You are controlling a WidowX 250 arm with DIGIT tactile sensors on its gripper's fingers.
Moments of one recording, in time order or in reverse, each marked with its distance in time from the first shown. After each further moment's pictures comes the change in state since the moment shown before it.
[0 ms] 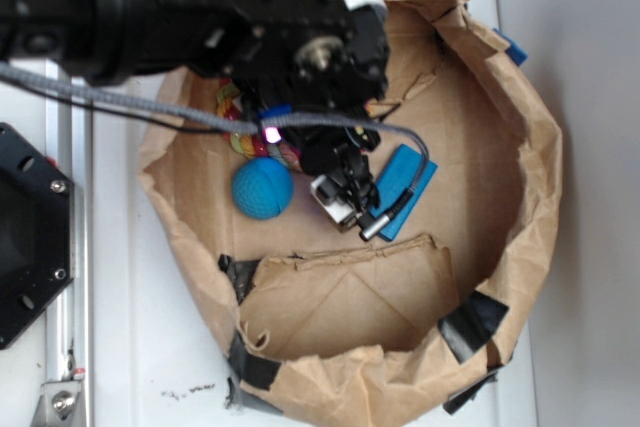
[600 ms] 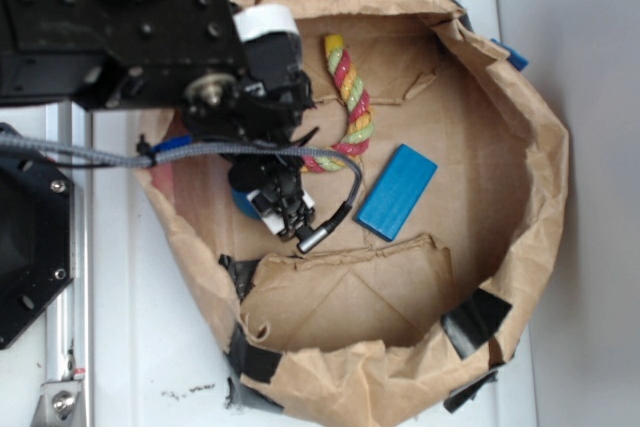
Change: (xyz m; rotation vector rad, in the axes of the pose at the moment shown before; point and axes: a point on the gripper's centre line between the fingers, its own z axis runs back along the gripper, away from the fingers) arm -0.032 0.015 -0.004 0.047 -0.045 -0.044
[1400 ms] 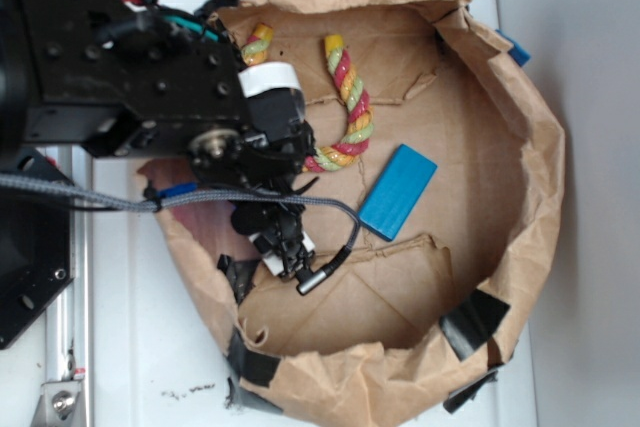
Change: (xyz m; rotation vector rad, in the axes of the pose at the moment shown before) arm -0.012 -0.020 -0.016 -0.056 0.027 -0.032
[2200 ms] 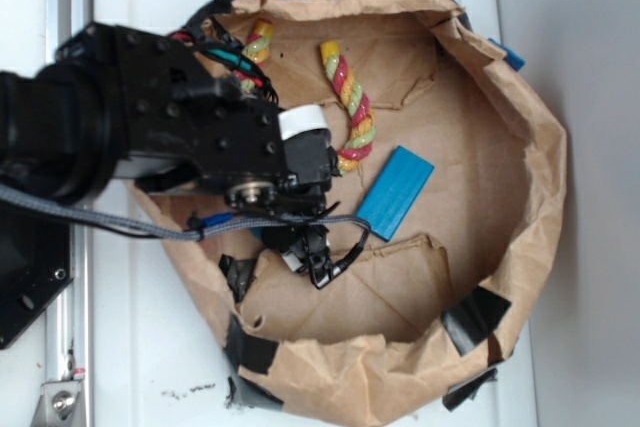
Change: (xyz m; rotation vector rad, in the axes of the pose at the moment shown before) arm 0.007 -0.003 -0.025 0.069 -0.033 0.006
